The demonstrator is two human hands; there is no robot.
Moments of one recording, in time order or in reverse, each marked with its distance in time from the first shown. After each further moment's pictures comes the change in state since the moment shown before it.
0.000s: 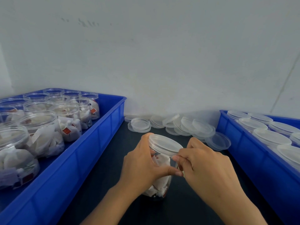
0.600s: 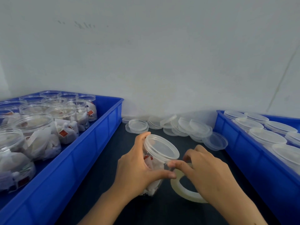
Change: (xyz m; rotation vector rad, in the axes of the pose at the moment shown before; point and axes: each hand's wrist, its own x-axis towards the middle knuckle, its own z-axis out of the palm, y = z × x) left_hand -0.007 -0.010 -0.001 -0.109 0.033 0.045; right_hand 0.000 0.012 0.002 -0.084 -0.249 0.064
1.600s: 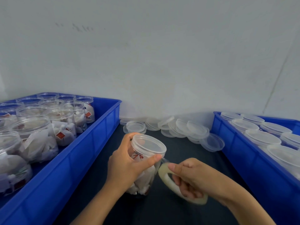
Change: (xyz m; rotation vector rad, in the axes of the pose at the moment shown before) left_hand 0.009 -0.011 -0.005 -0.115 0.185 -0.028; right_hand 0.003 0.011 0.000 1.017 -0.421 -0.029
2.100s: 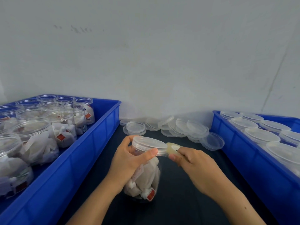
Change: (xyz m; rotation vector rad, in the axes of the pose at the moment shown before) left_hand 0.009 0.003 -0.003 -0.309 -0.136 -0.196; right_hand 0.014 0.006 0.004 -0.553 0.466 -0.089
